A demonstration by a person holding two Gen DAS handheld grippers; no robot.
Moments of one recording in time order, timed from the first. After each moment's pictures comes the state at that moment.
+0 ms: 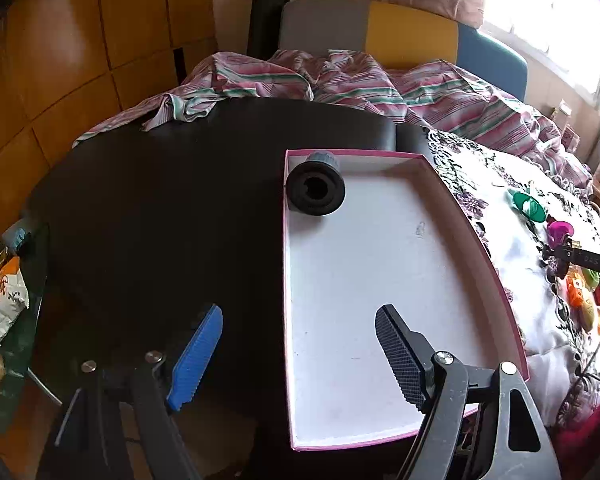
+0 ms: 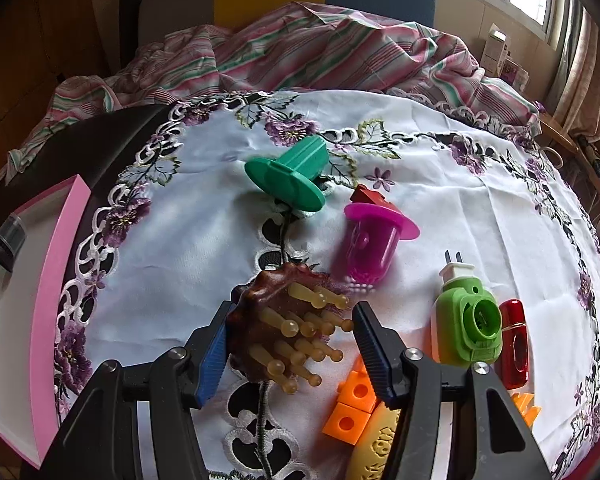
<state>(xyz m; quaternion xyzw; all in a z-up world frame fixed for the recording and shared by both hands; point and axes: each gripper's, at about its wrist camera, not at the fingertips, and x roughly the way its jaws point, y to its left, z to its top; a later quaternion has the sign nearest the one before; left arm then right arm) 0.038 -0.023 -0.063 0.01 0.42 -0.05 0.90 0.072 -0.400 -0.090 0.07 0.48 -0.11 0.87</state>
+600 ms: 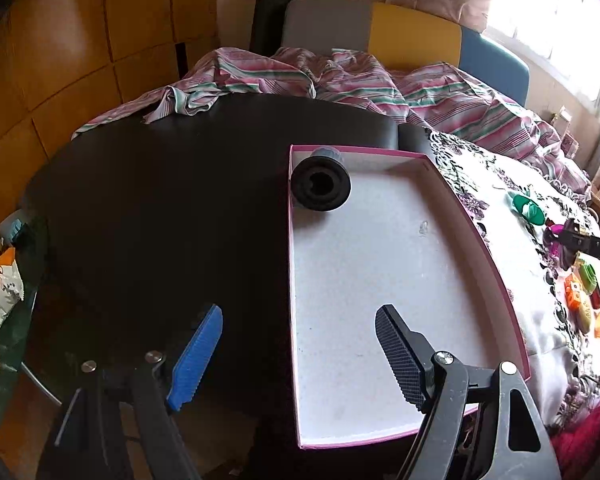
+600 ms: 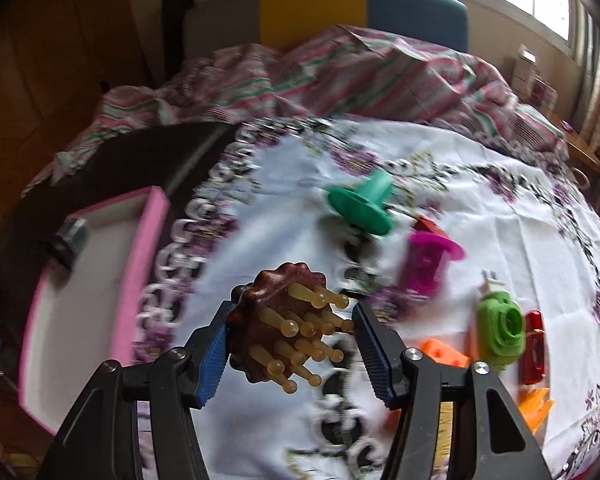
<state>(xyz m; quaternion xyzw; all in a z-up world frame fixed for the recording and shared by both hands) 0.039 -0.015 -0.067 0.00 0.43 -0.06 0.90 0.062 -0.349 -0.051 0.07 0.44 -0.04 0.89</state>
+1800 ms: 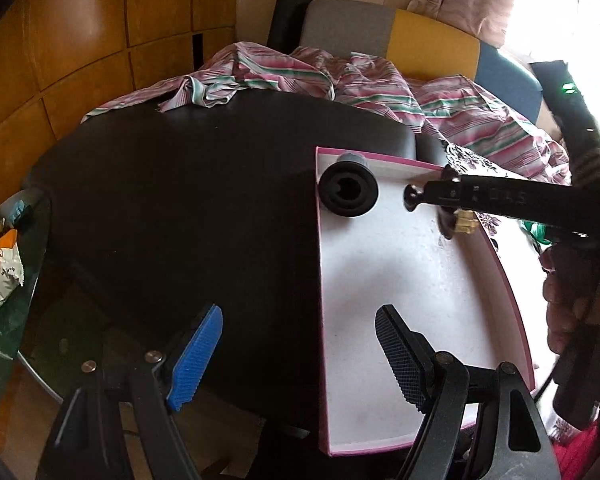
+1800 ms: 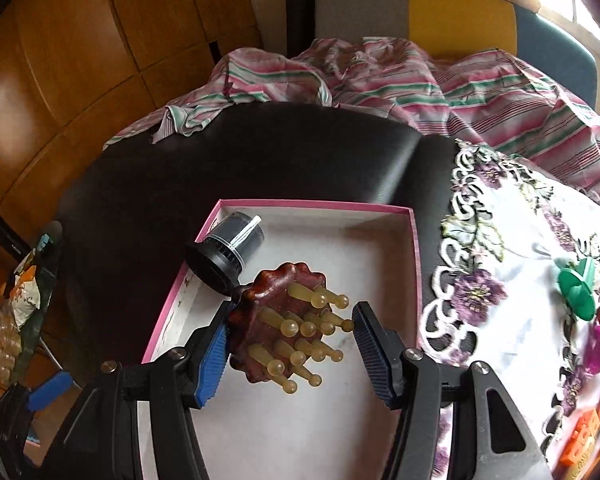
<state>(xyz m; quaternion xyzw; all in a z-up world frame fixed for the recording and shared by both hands) 0.047 0.011 -0.070 -0.03 0.43 -0.04 0.90 0.149 -0.153 -0.056 0.04 0.46 0.12 0.88</state>
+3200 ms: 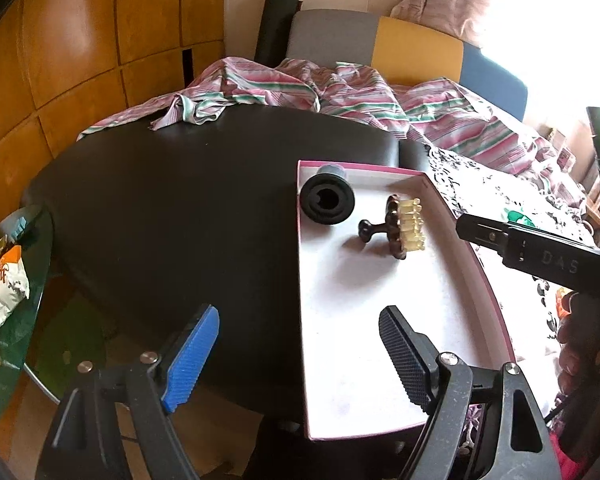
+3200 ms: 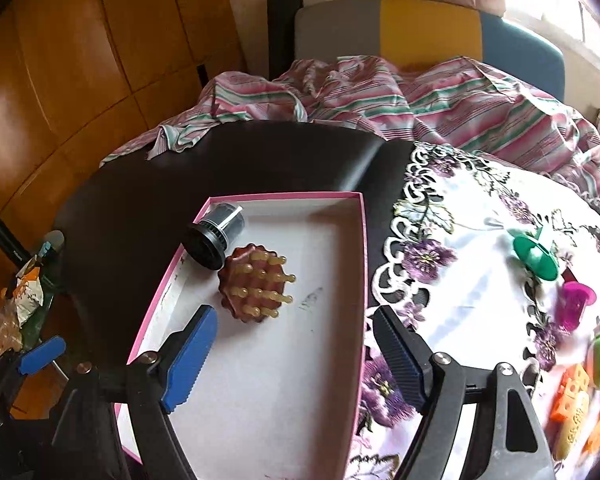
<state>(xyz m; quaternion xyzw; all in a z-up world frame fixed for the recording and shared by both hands) 0.031 -0.003 -0.053 -0.01 0.41 -0.06 0.91 0.085 -0.189 -0.039 0.05 0.42 0.09 0.90</state>
